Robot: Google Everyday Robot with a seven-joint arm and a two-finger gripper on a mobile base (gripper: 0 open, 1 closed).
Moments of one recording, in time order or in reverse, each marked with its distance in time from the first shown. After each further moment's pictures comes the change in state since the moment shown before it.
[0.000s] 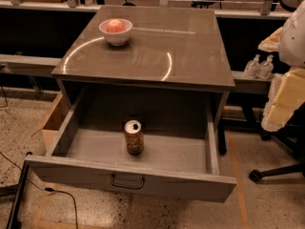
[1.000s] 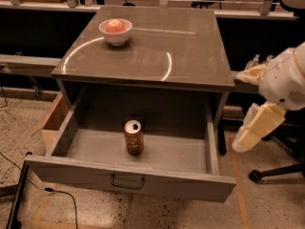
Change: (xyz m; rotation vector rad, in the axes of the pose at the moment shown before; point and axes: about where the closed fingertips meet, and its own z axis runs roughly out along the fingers) arm -0.017 0.023 0.070 -0.079 -0.282 0.066
